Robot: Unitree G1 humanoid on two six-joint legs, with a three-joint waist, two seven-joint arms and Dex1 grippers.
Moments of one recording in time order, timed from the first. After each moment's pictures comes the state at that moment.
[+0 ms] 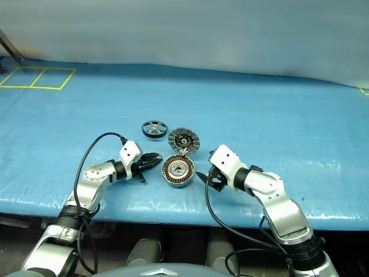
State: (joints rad) left arm -0.32 0.42 -0.13 0.37 -0.11 0.03 -0.84; right arm -0.10 -0.52 0.19 -0.49 0.08 0.61 0.68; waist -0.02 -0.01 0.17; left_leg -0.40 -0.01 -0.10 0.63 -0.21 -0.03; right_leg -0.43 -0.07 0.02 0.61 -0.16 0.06
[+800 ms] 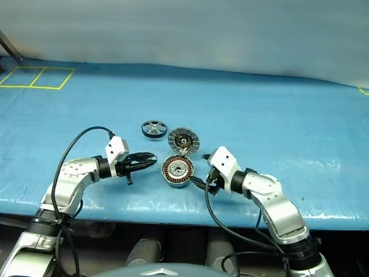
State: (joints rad) left arm -0.26 0.57 -0.09 0.03 -0.29 0.24 -1.03; right arm -0.08 -0.48 0.17 -0.42 0.23 0.51 0.75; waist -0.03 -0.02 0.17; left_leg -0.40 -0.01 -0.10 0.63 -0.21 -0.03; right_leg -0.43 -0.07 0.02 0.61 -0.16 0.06
